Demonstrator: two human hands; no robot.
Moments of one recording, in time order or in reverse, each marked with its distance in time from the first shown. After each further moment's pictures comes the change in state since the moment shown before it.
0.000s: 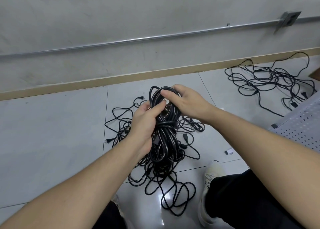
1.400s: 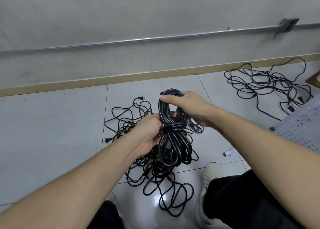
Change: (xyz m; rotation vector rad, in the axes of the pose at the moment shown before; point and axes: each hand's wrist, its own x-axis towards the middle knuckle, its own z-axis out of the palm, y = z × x) left_hand 0.002 0.000 -0.007 0.294 -0.162 -0.249; right_hand -0.007 -0.013 0.004 0.257 -0.140 0.240
